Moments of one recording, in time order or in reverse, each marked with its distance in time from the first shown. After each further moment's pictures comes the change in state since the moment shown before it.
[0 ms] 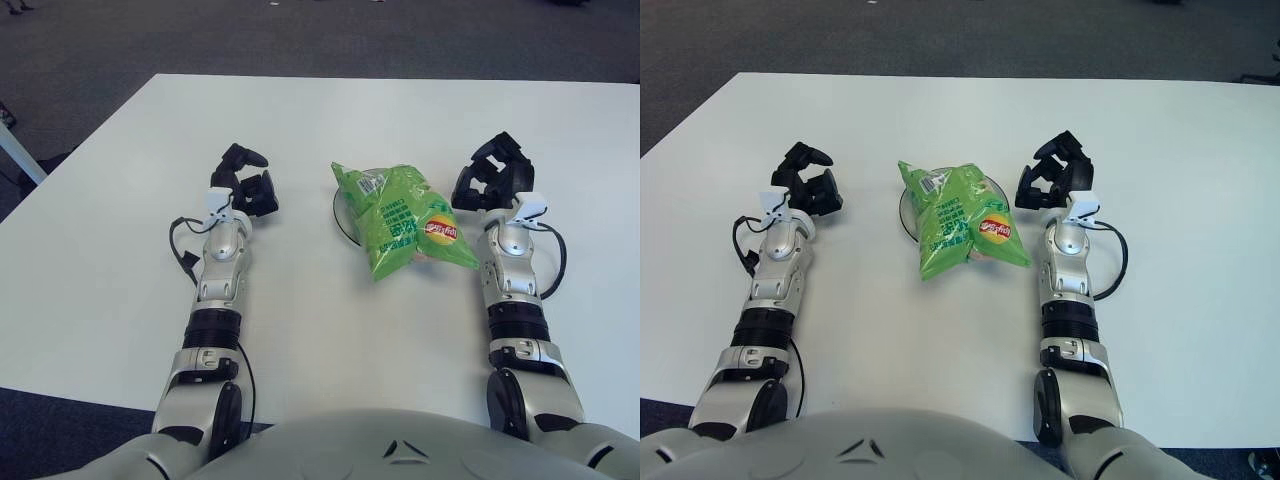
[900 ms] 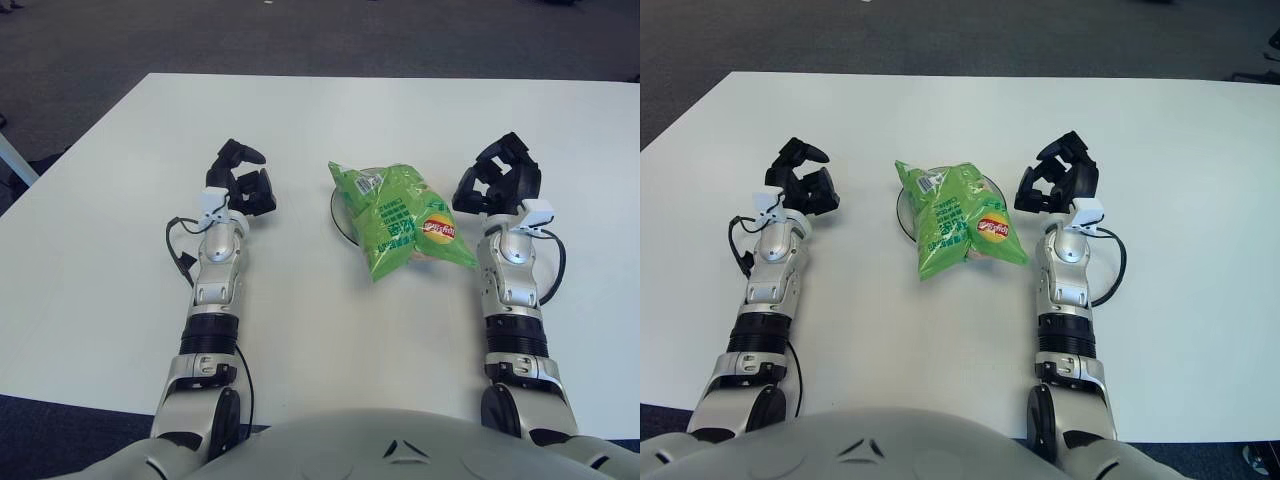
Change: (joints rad) left arm 0.032 0.000 -0.003 -0.085 0.006 -0.003 -0.005; right arm 0.083 0.053 0.007 -0.196 0.022 0.062 -0.011
